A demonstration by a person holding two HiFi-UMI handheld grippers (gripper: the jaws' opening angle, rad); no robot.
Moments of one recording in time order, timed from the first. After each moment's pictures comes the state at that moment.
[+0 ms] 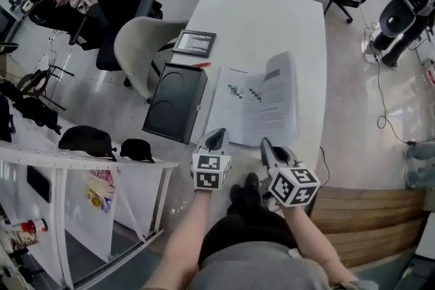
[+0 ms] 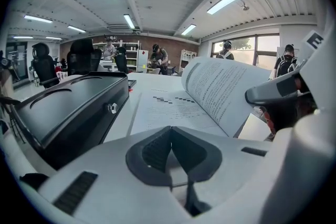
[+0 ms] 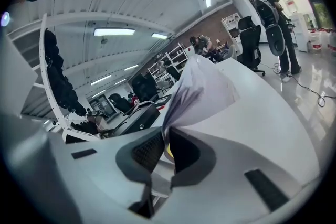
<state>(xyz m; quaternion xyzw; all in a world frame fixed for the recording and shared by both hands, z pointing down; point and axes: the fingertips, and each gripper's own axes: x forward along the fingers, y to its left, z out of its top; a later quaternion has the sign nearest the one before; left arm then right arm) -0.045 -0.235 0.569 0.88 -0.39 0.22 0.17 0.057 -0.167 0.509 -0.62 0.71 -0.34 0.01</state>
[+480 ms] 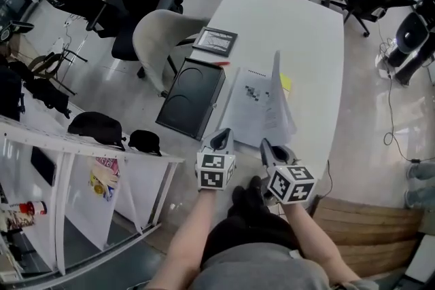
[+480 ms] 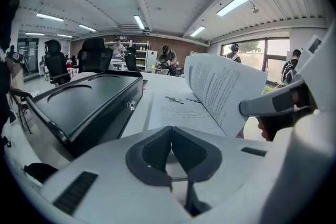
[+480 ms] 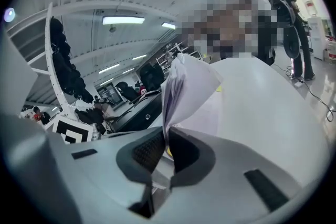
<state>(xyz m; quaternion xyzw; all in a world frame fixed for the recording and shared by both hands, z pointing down) -0.073 -0.241 0.568 0.86 -0.43 0.21 0.19 0.023 -0.186 0.524 -0.58 0.74 -0.34 -0.04</state>
